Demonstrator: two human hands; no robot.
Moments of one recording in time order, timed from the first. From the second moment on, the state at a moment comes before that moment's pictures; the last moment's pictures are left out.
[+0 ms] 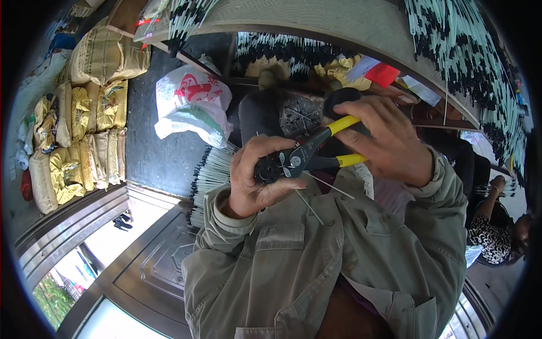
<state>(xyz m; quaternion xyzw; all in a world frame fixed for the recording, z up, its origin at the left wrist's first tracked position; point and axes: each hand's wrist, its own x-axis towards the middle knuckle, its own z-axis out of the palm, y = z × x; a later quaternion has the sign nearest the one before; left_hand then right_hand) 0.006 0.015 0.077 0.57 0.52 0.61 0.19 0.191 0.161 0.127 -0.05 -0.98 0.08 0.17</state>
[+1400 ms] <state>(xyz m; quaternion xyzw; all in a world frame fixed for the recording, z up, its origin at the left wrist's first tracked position) -0.120 -0.189 -0.124 0.45 0.79 0.32 0.26 0.153 0.110 -0.039 -0.16 -0.43 0.84 0.30</state>
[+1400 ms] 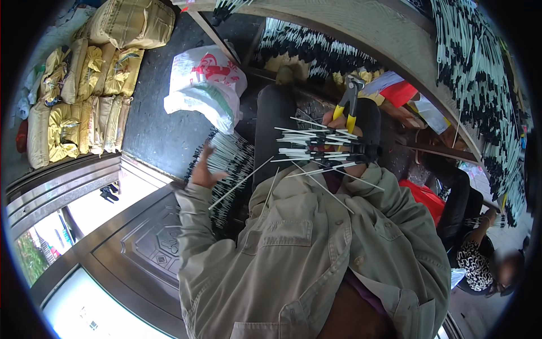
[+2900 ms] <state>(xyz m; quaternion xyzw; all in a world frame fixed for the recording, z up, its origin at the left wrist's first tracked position) 0.004 -0.031 0.062 0.38 0.62 0.67 0.16 0.144 0.100 0.042 -0.10 -0.83 0.50 0.20</state>
